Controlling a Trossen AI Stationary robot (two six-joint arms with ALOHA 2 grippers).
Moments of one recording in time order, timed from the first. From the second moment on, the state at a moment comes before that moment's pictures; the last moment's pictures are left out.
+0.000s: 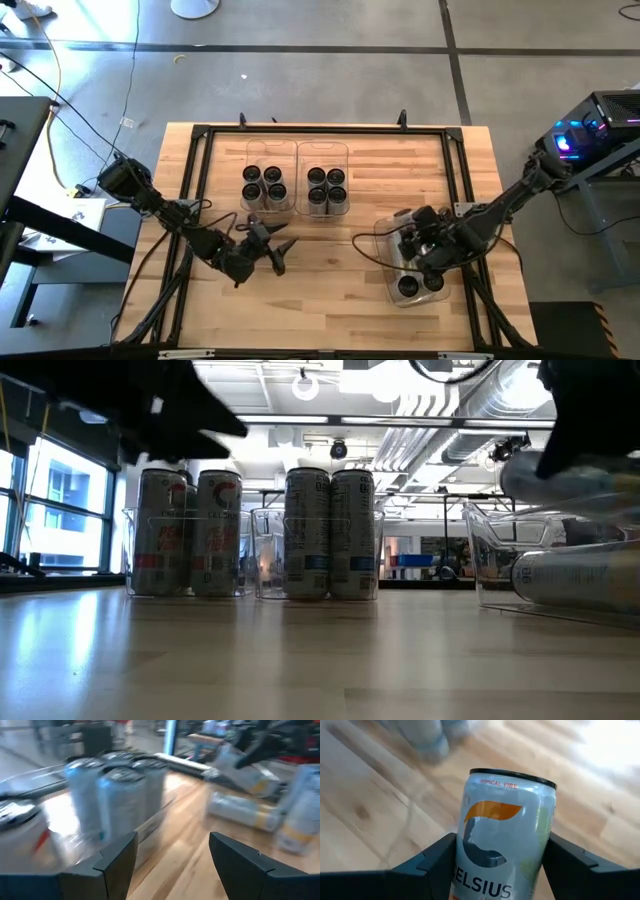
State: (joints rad) left arm -0.60 1.49 0.63 0.35 -1.10 -0.57; right arm 0.66 1.24 0.89 -1.12 0.70 1.54
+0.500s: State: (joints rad) left arm -0.52 1.83 0.75 1.38 -0.89 0.32; right arm 0.73 1.18 0.89 -0.36 1.09 0.62
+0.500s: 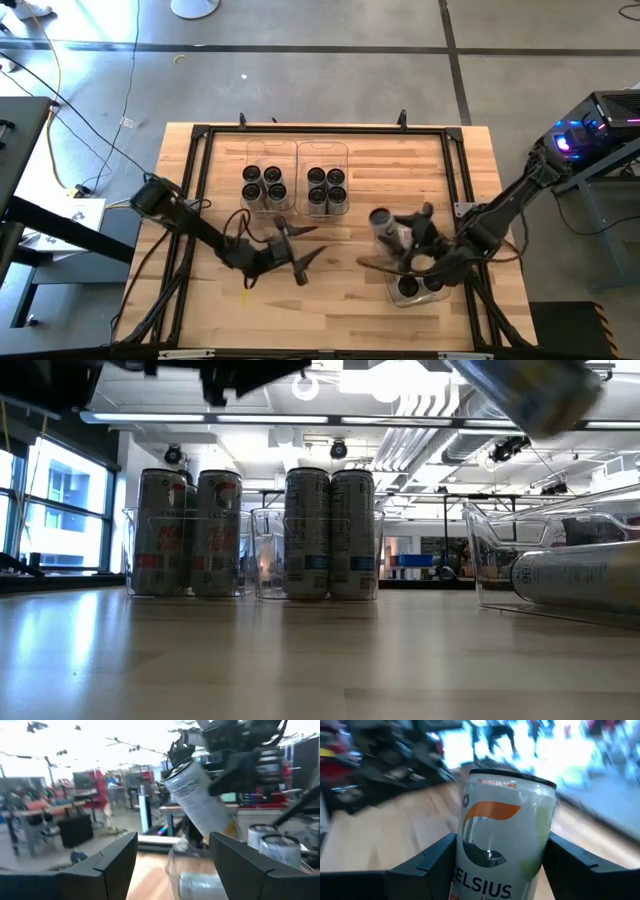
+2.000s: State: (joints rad) left arm -0.97 1.63 0.74 0.80 -1.46 0.03; right arm 0.47 1.99 0.93 1.13 0.52 -0.21
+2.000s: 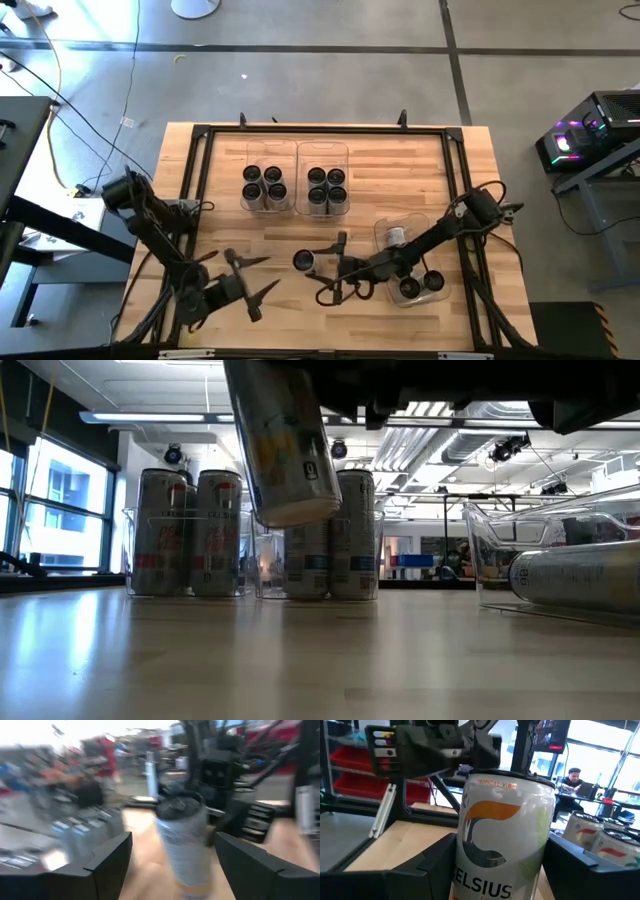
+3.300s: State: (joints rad) left arm -0.64 1.62 0.70 0.76 -0.83 -0.28; right arm 0.43 1.97 0.94 0.98 0.54 -0.20
